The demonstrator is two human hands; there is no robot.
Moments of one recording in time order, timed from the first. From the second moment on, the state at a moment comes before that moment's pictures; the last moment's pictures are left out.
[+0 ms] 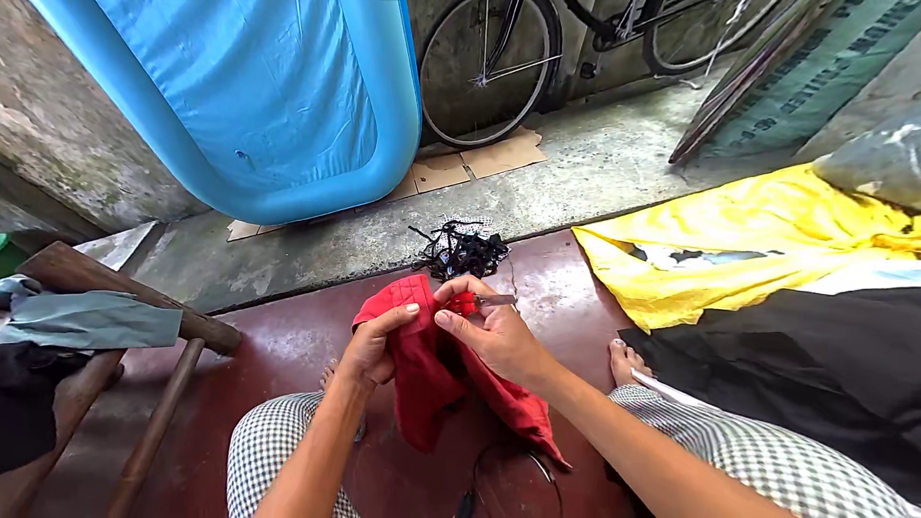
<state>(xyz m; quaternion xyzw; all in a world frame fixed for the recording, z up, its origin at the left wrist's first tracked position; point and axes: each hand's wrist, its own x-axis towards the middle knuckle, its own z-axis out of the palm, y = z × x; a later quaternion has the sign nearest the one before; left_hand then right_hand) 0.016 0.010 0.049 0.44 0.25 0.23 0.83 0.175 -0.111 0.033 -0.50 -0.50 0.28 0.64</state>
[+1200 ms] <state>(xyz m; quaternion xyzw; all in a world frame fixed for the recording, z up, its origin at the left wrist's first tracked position) 0.011 0.031 0.030 0.48 0.37 0.14 0.78 0.216 -0.093 0.029 -0.65 -0.54 0.23 0.49</state>
